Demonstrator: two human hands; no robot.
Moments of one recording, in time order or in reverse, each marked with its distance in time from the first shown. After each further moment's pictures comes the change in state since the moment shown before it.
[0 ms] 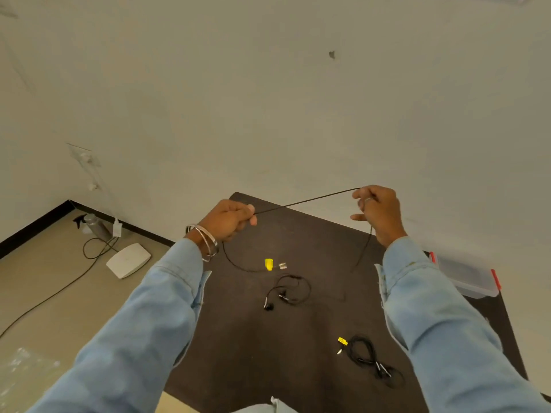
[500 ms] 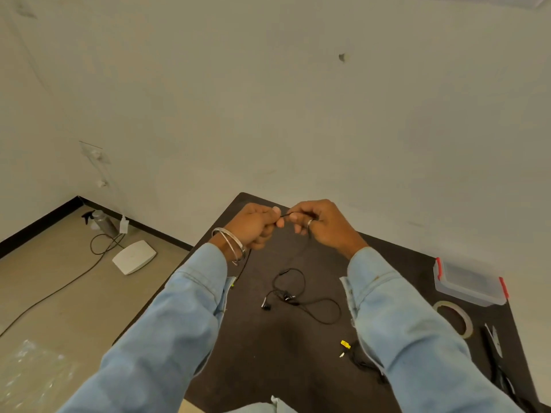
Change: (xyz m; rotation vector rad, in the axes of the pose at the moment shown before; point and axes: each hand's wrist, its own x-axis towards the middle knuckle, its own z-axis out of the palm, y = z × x) left_hand -0.008 0.012 0.033 -0.241 -0.122 -0.025; right_hand -0.048 -0.039 0.063 -0.043 -0.627 -0.363
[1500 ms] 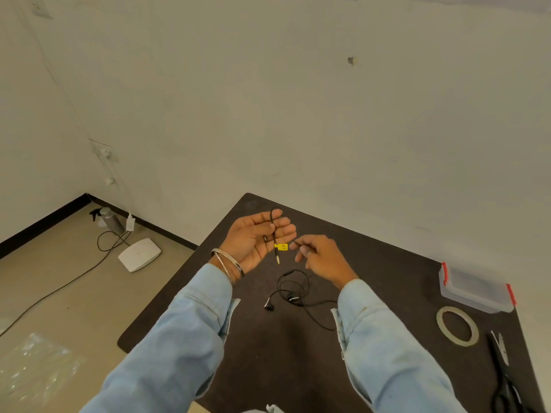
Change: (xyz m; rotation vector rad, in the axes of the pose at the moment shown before) left_hand -0.023 -0.020 0.005 -0.745 0.028 0.071; right_hand -0.024 0.044 0.042 -0.127 -0.003 0.325
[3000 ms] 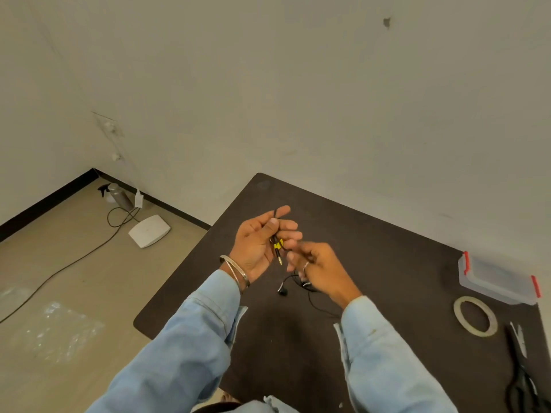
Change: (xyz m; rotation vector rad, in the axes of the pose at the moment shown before) left_hand -0.005 -0.020 -0.038 -0.013 -0.001 0.089; right_hand -0.020 -0.017 0.049 0.326 -0.101 -0.057
